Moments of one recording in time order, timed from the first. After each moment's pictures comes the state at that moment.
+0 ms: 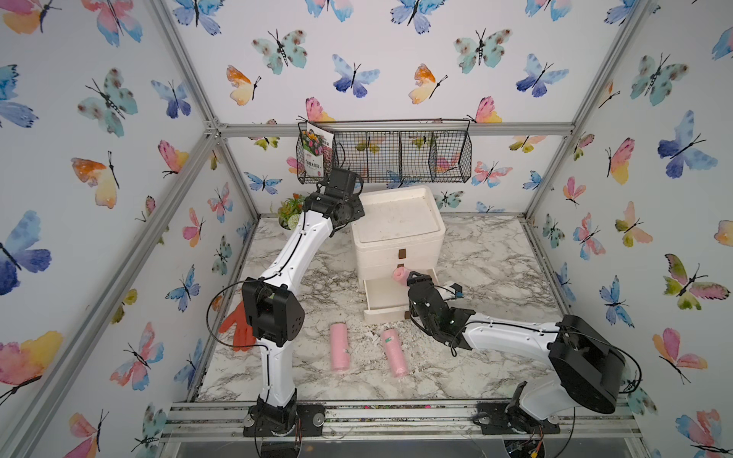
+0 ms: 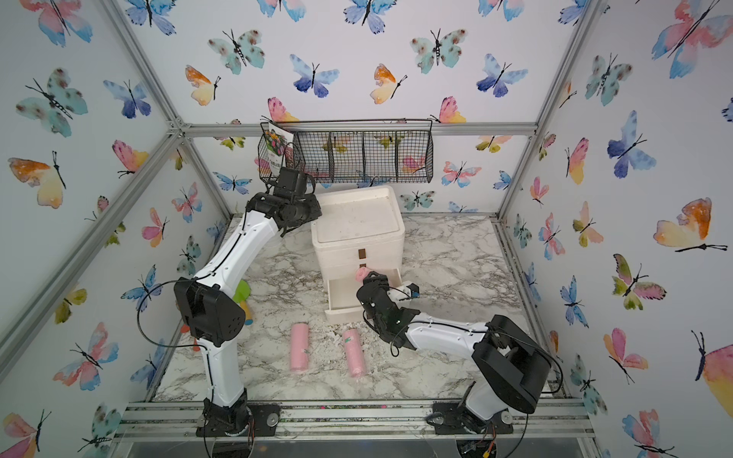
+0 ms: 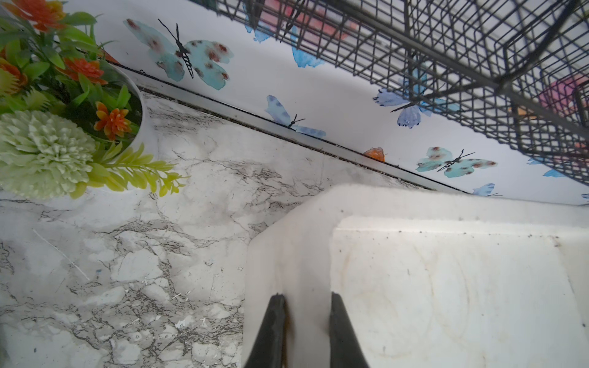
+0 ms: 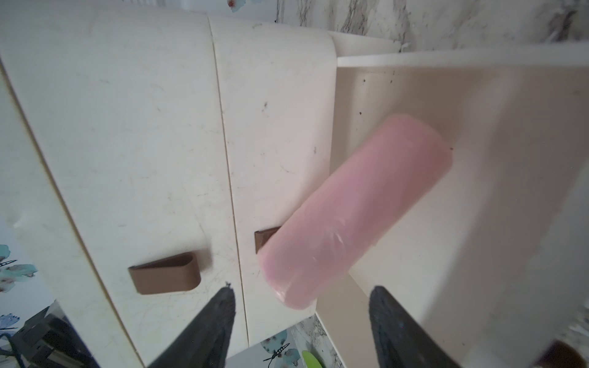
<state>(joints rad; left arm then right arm) -0.38 1.99 2.12 -0.88 -0.13 -0.63 0.96 1.52 0.79 0.19 0.63 1.90</state>
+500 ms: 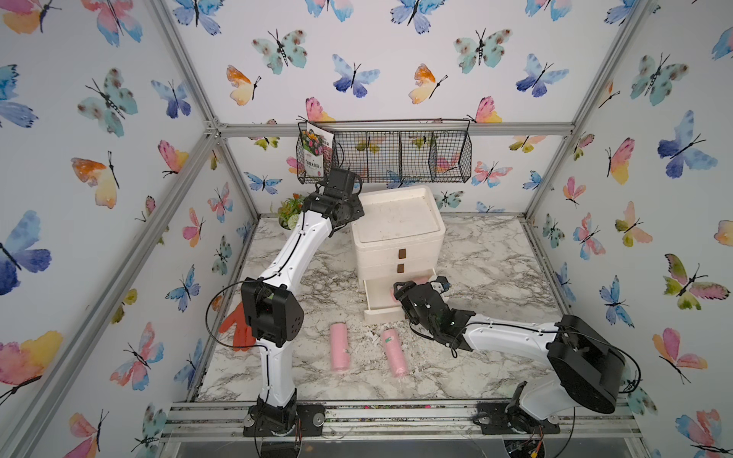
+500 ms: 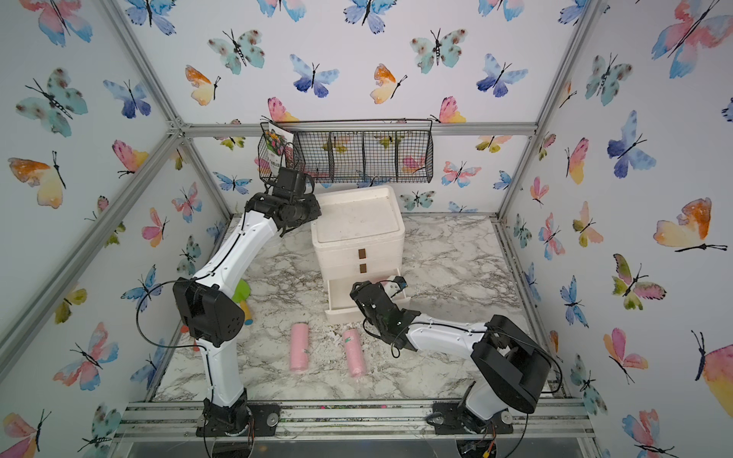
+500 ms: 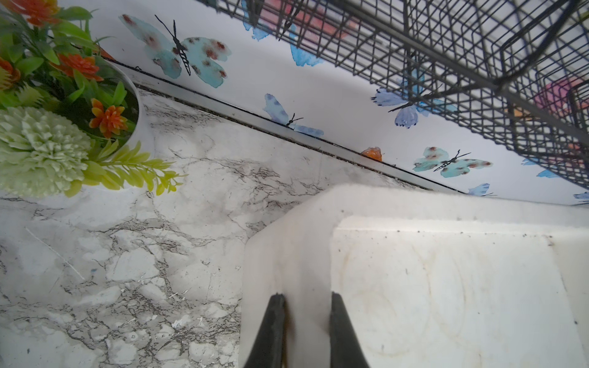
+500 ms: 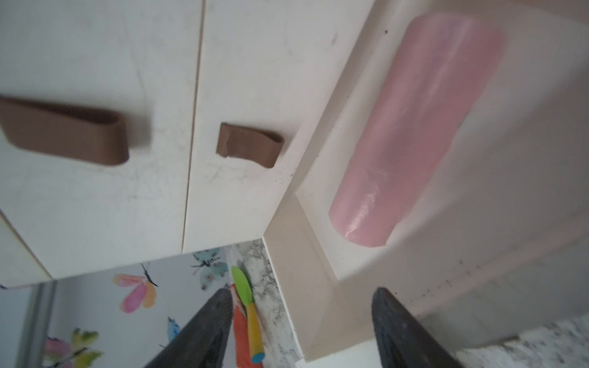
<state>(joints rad) -0.37 1.99 2.11 -0.87 -0.11 -0.64 0.96 1.53 0.82 0.13 0.32 1.41</state>
